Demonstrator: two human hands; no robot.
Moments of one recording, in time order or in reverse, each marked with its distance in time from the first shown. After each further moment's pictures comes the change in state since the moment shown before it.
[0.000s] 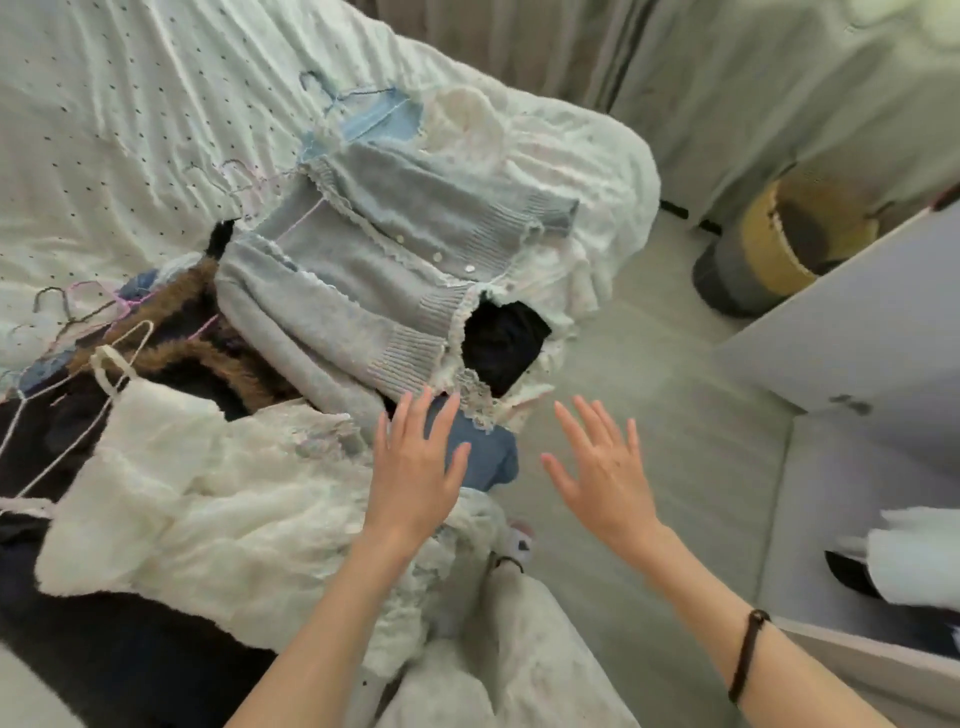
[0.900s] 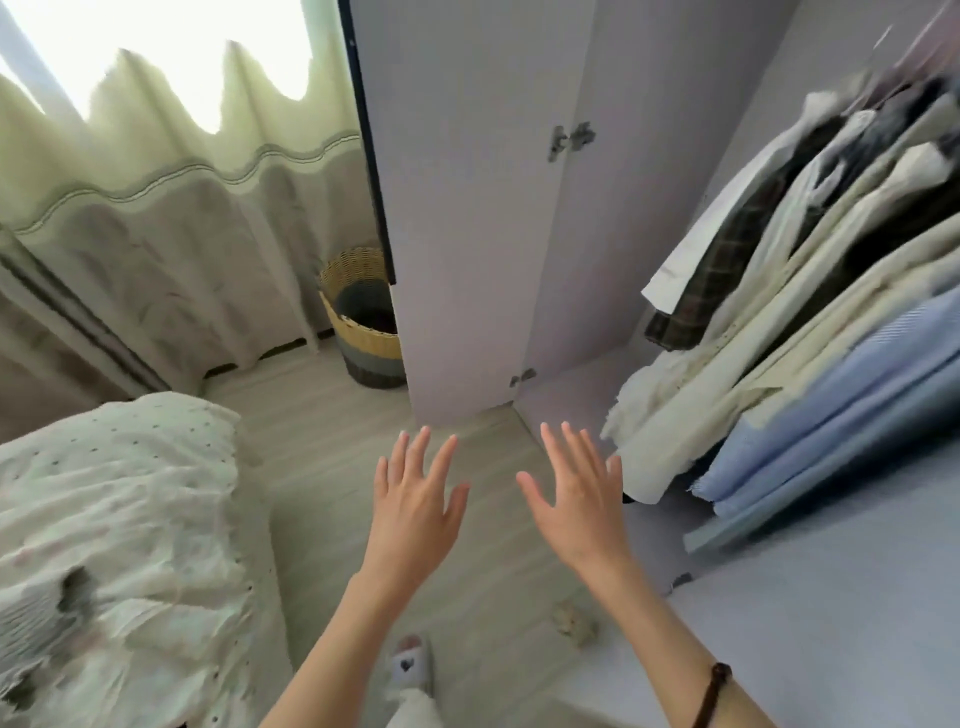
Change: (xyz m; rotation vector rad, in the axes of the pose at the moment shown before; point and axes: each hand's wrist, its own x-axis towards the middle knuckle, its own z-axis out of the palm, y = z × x) left_hand 0.234 0.477 0.141 0.043 -0.254 0.929; right_hand -0.049 0.394 -0.136 0.276 0.460 1.027
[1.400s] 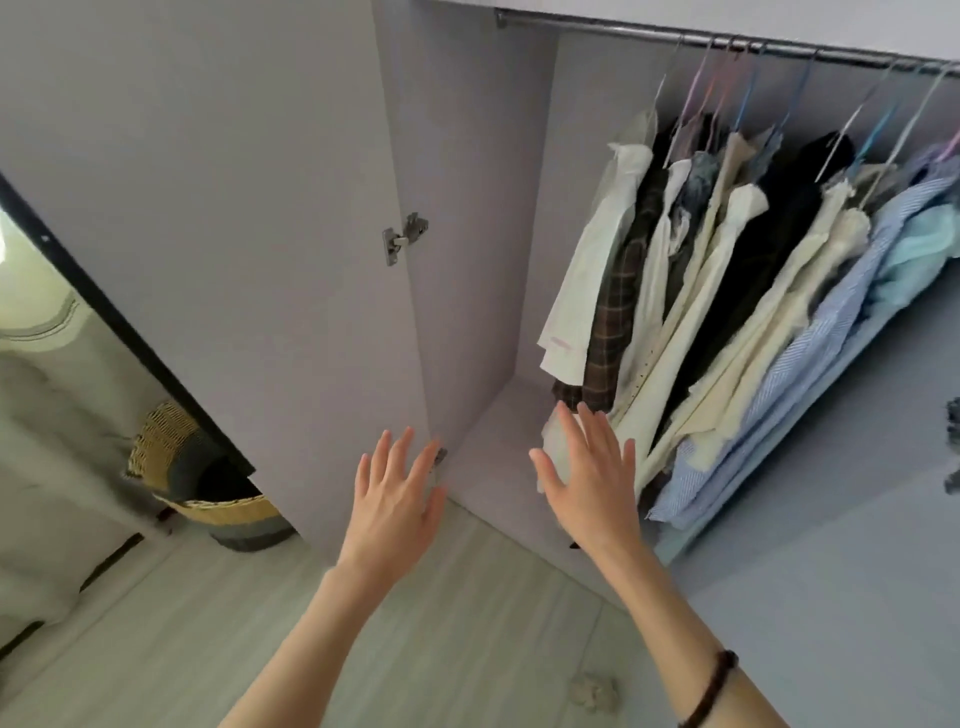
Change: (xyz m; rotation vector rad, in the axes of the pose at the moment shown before) left_hand 0.287 0.001 0.002 -0.004 -0.137 0.499; right_hand 0.192 0.022 -0.049 -0.047 0.379 0.436
